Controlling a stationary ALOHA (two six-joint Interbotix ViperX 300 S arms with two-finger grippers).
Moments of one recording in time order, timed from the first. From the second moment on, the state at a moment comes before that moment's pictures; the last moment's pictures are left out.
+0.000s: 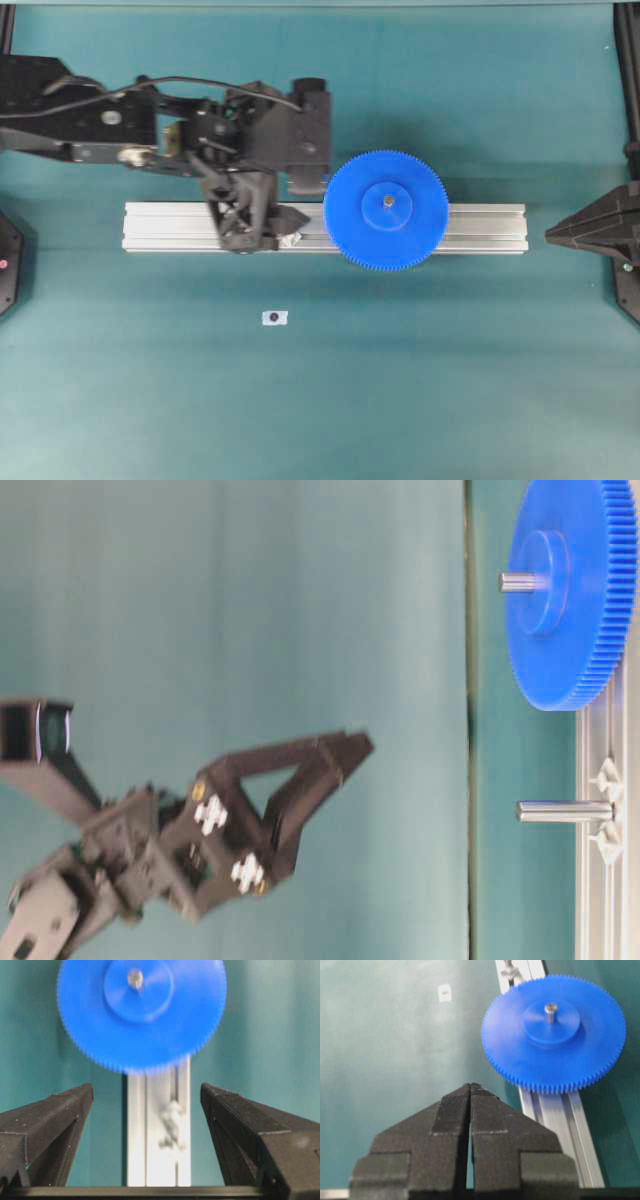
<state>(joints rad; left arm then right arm) 0.11 -0.09 0.34 0.02 0.57 0.13 0.00 -1.18 1.20 0.04 0.44 0.18</state>
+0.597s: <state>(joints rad) 0.06 -0.33 0.57 0.02 0.43 0.11 0.00 -1.24 1.20 0.03 0.50 0.18</state>
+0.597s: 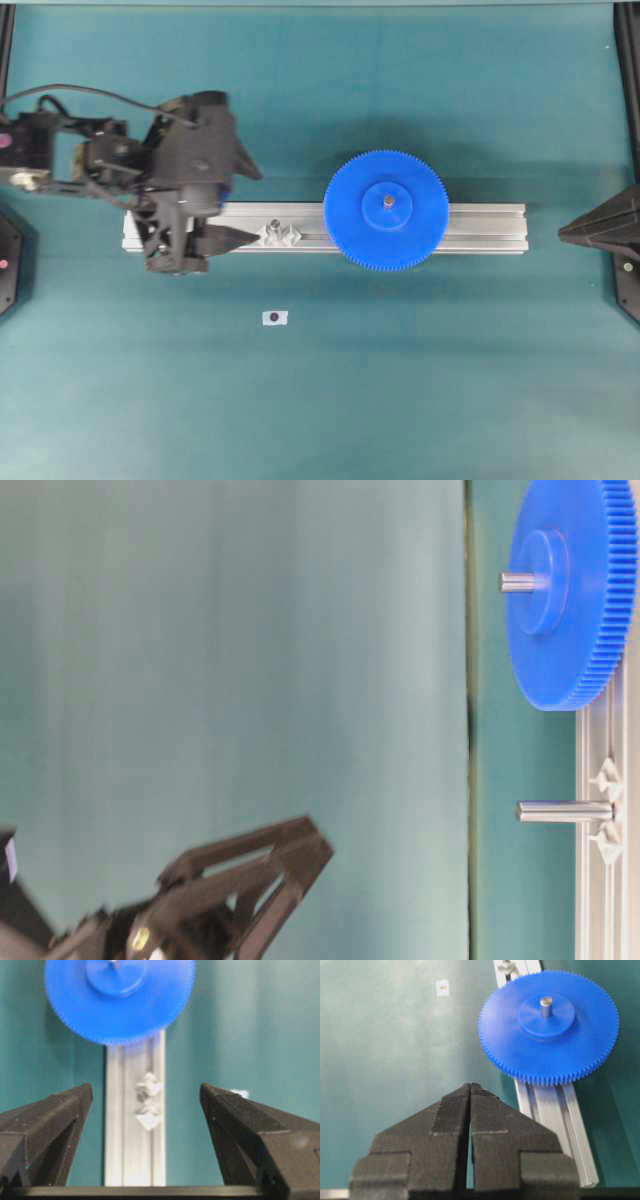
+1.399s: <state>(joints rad) 0.04 -0.58 0.81 0.02 0.25 0.10 0.00 -1.27 1.24 0.03 0.48 0.18</state>
